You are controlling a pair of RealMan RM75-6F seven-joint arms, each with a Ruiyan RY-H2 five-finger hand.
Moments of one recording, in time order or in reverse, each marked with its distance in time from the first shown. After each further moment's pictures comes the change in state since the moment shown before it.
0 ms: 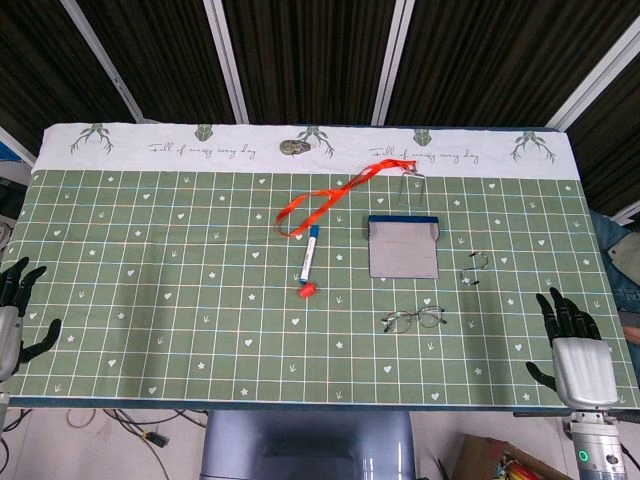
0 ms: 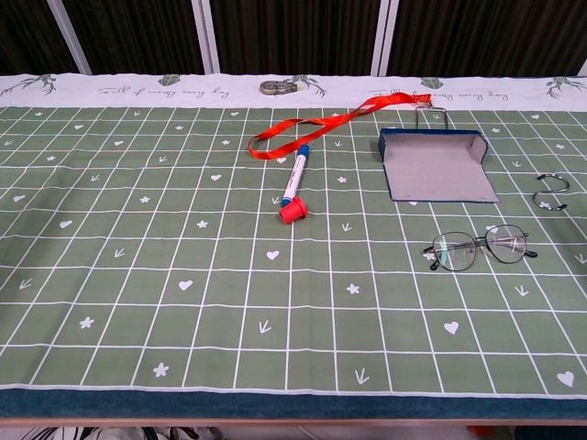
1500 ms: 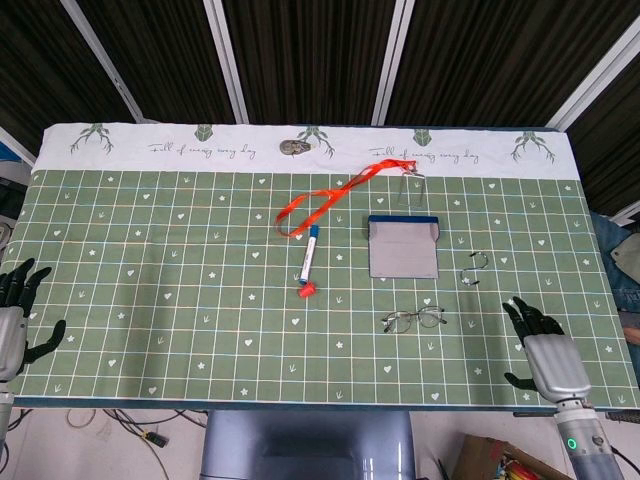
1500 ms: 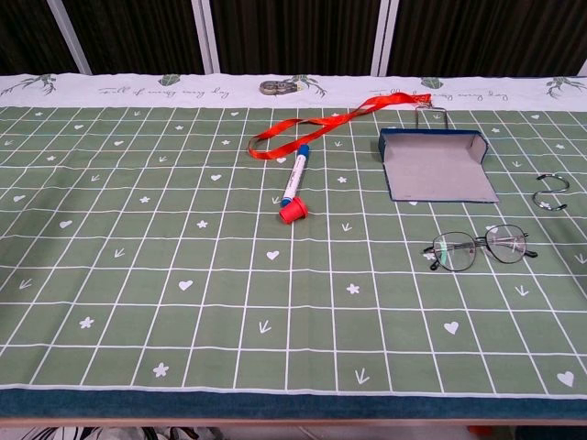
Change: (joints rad) left arm -0.003 -0.003 0.001 -0.016 -0.008 -0.008 0.002; right arm 0.114 0.094 -0.021 -0.081 0.070 -0.297 0.071
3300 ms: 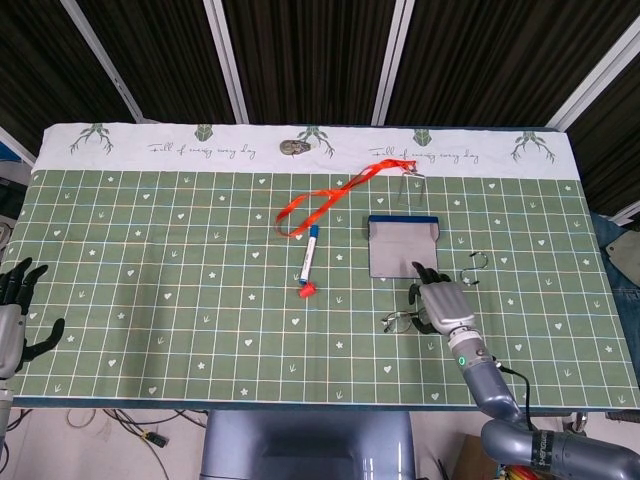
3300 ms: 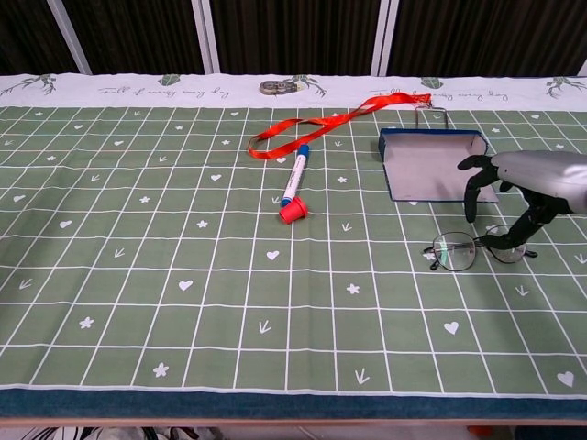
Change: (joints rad) left arm -0.006 0.007 -0.010 -0.018 -0.040 -0.019 -0.002; right arm 0.416 -0.313 0.117 0.105 0.476 -0.264 -0.276
